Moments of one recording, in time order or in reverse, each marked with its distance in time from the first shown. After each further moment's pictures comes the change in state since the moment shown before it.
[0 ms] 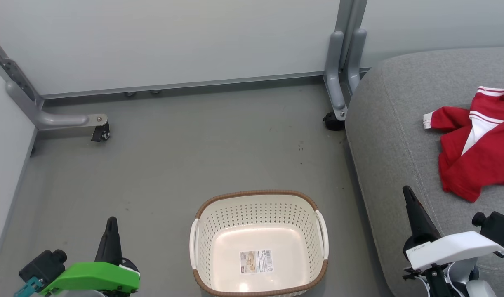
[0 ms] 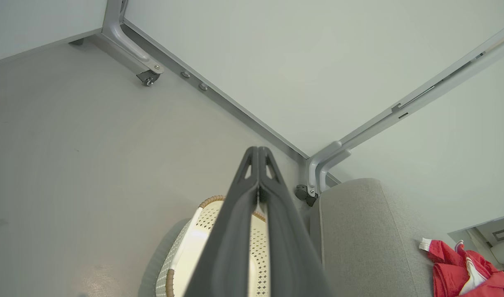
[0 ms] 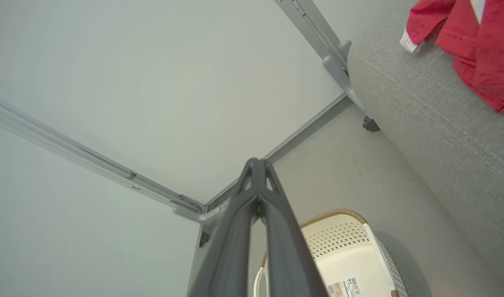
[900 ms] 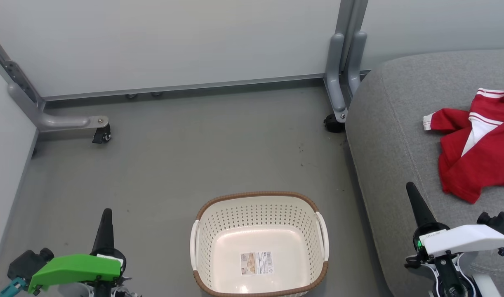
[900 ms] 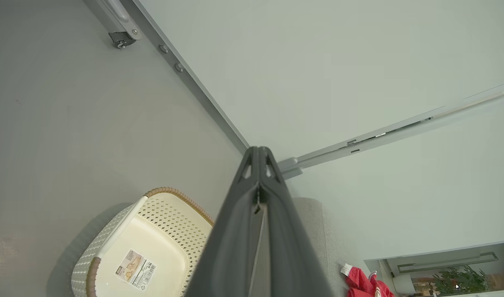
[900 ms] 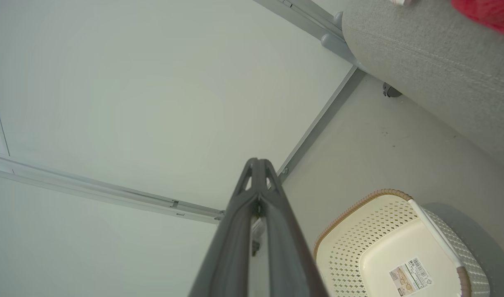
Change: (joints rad) left arm -0.038 -0.010 0.054 0.005 -0.307 -0.036 0.079; right arm -0.053 -0.004 -0.024 0.081 0.311 0.000 0.028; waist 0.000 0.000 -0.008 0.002
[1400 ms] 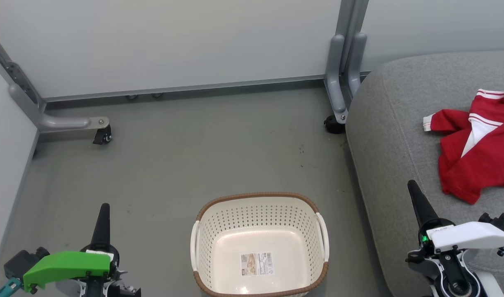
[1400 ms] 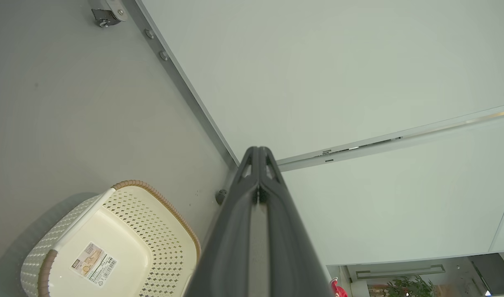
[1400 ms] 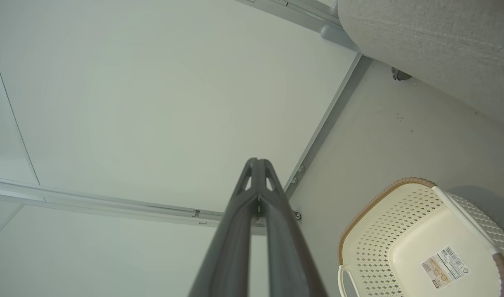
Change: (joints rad) left arm -0.019 -0.006 0.026 0.003 -0.140 -0.017 0.038; right arm -0.027 -0.001 -0.014 0.036 0.140 0.000 0.016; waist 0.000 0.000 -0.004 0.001
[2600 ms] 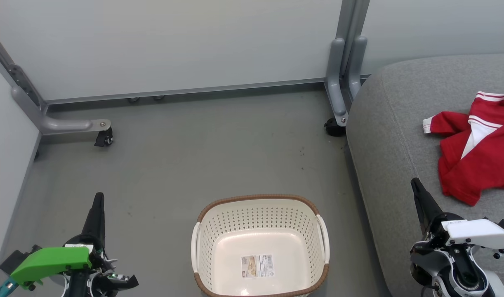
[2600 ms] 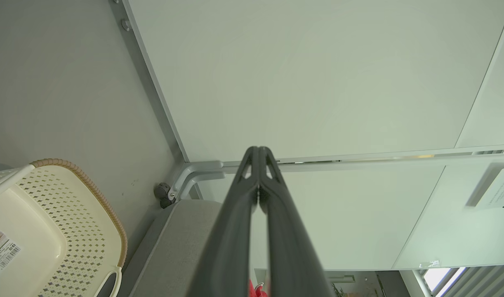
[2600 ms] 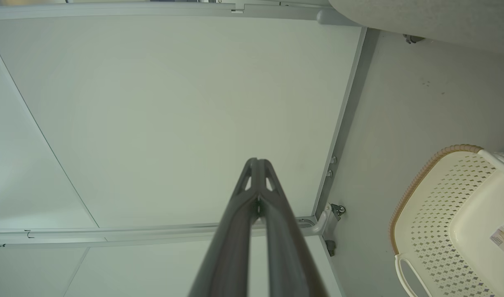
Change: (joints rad) left arm -0.036 -0.007 0.045 0.007 -0.276 -0.035 0.071; right arm -0.043 0.002 -0.034 0.072 0.267 0.000 0.035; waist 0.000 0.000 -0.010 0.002
